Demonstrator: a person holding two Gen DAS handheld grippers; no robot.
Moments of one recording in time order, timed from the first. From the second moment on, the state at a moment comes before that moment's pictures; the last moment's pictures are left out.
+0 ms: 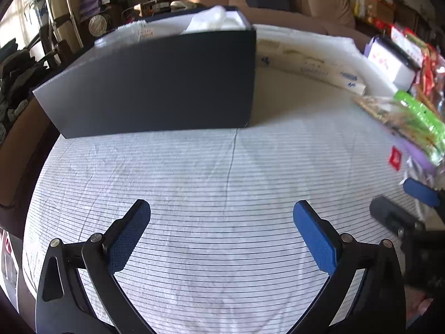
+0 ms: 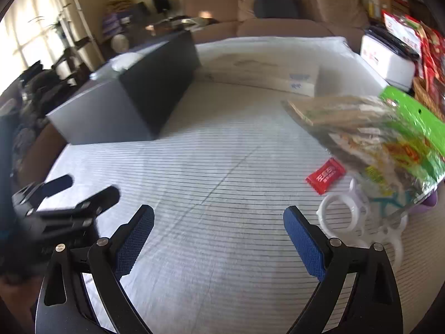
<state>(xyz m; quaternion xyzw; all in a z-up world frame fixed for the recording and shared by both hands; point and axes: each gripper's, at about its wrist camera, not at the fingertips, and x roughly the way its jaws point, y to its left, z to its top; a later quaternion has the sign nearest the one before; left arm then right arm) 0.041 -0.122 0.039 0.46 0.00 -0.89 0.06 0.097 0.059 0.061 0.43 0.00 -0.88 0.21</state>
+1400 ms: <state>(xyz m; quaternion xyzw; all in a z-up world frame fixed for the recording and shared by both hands) 0.022 -0.154 0.007 0.47 0.03 -0.88 0.05 0.070 0.026 0.025 0.45 0.05 -0.89 0.10</state>
